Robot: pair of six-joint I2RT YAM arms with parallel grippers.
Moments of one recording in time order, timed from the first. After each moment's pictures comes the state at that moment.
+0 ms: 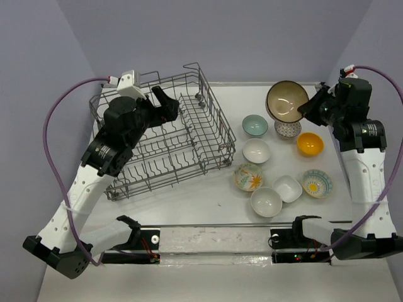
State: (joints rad) left arm -0.51 1.03 1.32 -0.46 -0.19 -0.54; right arm 0.01 1.15 1.57 -0.89 -0.06 0.51
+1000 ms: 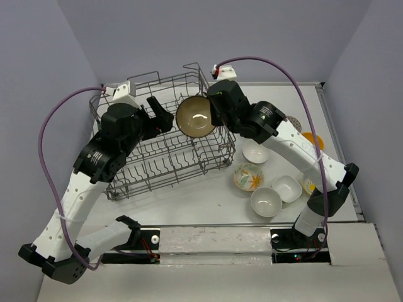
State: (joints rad) left arm -0.51 0.99 1.35 -0.70 -0.20 -0.61; right arm 0.92 1.67 2.01 -0.91 0.57 0.41
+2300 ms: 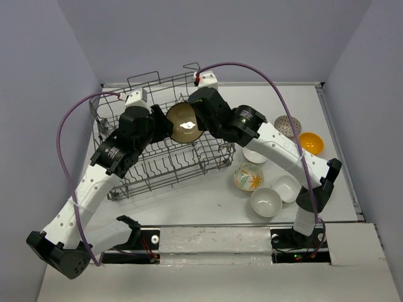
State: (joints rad) left arm -0.52 1.04 1.20 -0.62 -0.23 -0.63; right arm 1.01 1.79 2.10 -0.90 0.64 0.39
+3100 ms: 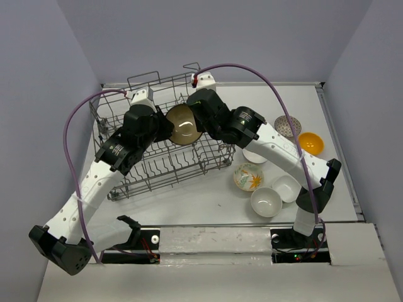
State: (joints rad) left arm -0.53 1.07 1.20 -0.58 -0.20 -0.62; right arm 1.02 1.79 2.10 -0.90 0.64 0.37
